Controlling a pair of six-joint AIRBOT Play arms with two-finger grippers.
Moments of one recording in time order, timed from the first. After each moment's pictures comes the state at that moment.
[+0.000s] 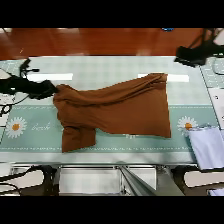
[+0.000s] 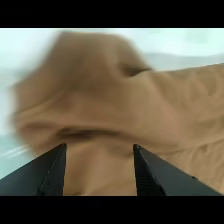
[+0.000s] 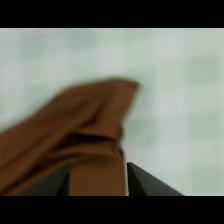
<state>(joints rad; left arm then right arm) 0.30 -1.39 1.11 1.02 -1.14 -1.32 -0.16 -1.58 1.68 -1.36 1.20 1.64</state>
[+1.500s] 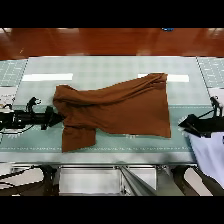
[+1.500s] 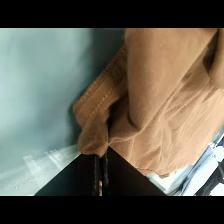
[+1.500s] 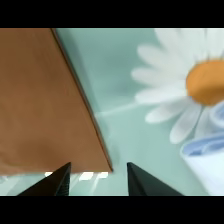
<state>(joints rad) 0.47 -1.41 0.60 0.68 -1.12 -1.10 -0.55 -0.96 0.58 -1.13 1.28 1.37</state>
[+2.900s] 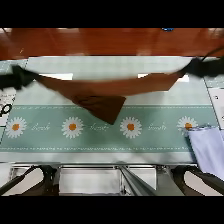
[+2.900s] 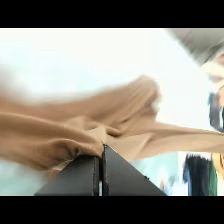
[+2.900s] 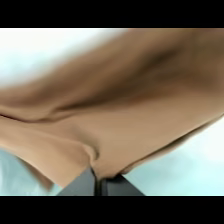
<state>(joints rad) 0.47 -1.14 1.07 0.42 -1.26 -1.12 -0.21 -1.15 1.40 -0.97 1.30 1.39</state>
